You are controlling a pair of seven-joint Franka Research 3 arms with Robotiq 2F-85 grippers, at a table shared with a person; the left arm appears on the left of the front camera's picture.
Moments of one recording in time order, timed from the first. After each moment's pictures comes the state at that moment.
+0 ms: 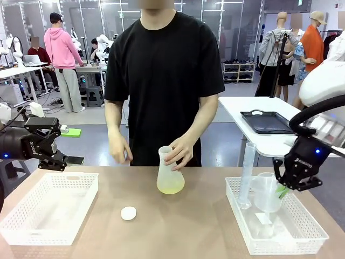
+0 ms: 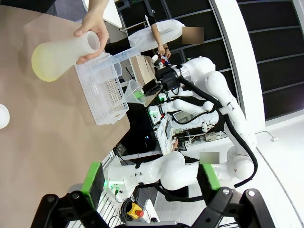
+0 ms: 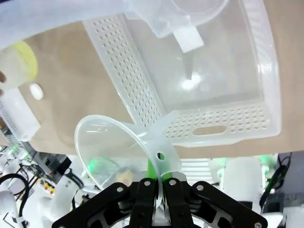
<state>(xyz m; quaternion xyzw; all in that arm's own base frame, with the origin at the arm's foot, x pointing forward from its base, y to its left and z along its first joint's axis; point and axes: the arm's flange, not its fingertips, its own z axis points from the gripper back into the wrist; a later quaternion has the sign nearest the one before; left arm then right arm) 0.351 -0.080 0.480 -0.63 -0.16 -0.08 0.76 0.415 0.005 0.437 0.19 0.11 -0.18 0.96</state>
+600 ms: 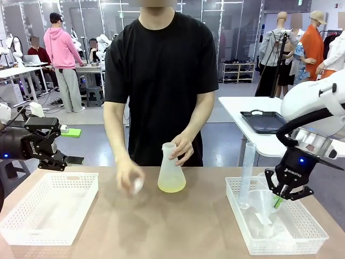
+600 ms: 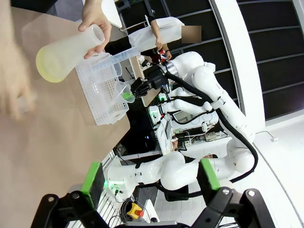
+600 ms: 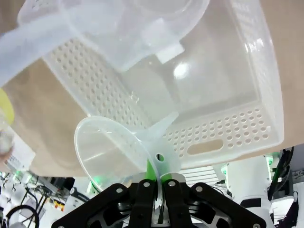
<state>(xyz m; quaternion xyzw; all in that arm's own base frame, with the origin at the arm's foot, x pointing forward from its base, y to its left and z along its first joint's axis) 0.351 -0.080 0.480 -0.63 -0.16 -0.08 0.76 0.438 0.011 0.398 0.14 0.13 -0.25 0.95</state>
